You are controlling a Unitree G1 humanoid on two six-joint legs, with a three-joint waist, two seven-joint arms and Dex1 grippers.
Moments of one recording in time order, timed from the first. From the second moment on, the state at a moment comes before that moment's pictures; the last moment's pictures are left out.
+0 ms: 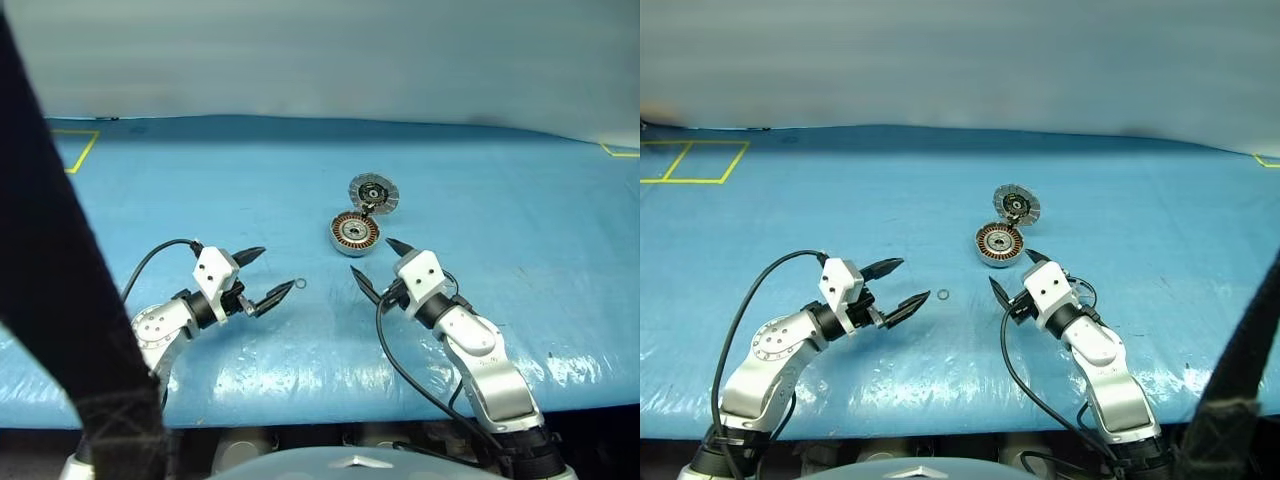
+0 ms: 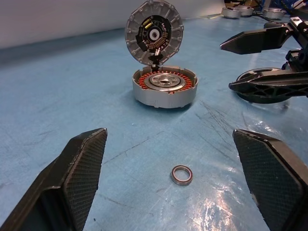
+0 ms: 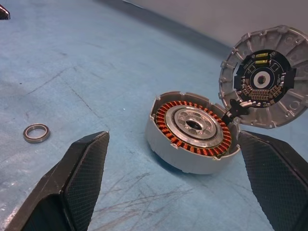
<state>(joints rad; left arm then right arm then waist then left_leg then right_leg) 0.02 0.44 -0.07 -0.24 -0.32 0.16 -0.72 0.05 -0.35 0.12 -0.28 0.04 0.13 0.42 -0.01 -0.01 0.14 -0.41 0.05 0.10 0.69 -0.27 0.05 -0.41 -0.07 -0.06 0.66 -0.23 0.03</state>
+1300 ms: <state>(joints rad) 0.01 0.43 -0.06 -0.24 -0.28 0.12 -0.68 0.04 -0.35 0.13 -0.28 0.03 0.14 0.44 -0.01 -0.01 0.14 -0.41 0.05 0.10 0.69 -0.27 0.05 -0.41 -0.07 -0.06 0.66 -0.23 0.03</state>
